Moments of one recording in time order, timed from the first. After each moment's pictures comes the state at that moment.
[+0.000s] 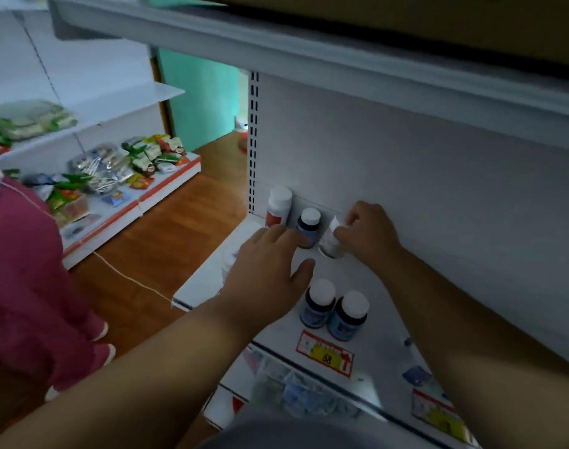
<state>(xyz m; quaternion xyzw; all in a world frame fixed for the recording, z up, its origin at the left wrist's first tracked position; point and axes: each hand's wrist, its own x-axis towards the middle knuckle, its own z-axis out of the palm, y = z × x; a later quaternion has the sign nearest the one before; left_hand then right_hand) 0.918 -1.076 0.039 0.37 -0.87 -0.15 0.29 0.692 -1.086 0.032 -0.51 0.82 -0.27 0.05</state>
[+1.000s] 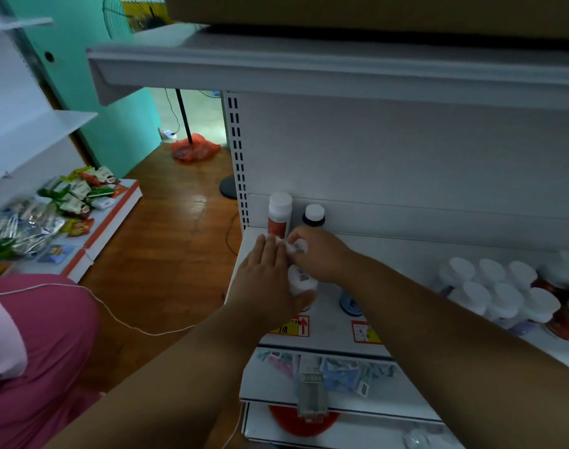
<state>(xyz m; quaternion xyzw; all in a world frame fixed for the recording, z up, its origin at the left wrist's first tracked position) 0.960 -1.180 -0.025 0.26 -0.96 -0.04 0.05 0.816 -1.121 0.009 -0.50 0.81 -0.24 0.18</state>
